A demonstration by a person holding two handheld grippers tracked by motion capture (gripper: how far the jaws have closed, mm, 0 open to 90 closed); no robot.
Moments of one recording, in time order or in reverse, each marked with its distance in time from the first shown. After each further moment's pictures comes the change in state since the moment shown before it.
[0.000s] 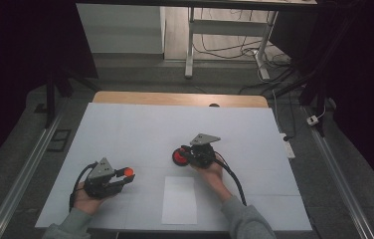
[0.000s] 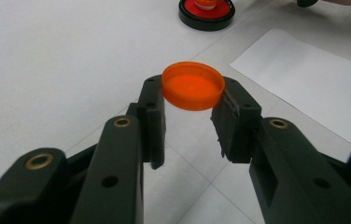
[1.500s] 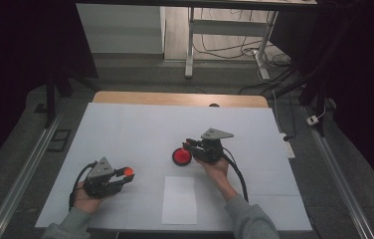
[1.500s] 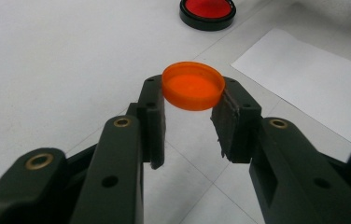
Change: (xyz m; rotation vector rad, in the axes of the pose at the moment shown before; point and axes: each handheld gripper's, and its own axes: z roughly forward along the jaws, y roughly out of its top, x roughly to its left) left arm 0.003 0.000 0.000 0.000 -0.003 0.000; right arm -0.014 0.010 -0.026 -0.127 0.023 0.095
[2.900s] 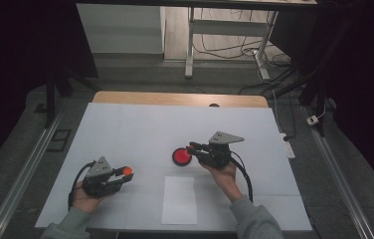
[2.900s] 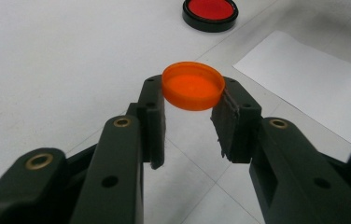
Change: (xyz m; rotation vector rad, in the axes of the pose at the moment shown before) left arm 0.003 -0.001 -0.001 -0.004 -0.001 -0.014; right arm 0.014 0.007 -0.037 -0.040 0.070 -0.015
